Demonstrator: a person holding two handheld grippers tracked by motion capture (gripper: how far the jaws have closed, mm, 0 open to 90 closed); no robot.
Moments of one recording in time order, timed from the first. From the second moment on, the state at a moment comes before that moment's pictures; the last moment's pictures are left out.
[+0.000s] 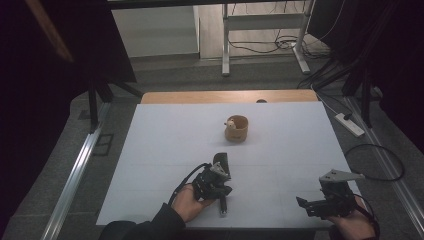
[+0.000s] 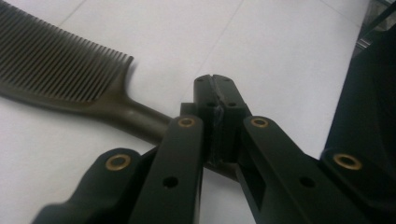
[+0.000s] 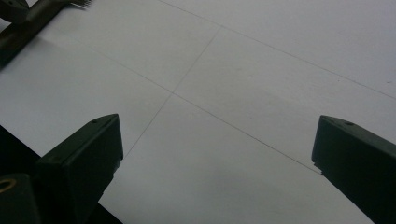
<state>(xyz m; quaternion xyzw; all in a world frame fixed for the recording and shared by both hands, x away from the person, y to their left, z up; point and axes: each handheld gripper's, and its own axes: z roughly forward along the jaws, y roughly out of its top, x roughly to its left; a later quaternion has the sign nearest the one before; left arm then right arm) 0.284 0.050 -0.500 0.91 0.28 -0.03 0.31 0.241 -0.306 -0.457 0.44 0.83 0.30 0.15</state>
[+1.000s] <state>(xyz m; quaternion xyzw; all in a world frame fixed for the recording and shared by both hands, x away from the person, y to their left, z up) 0.288 0.062 -0.514 0.92 0.31 -0.04 0.25 0.240 -0.306 -0.456 0.44 0.83 0.30 0.15</state>
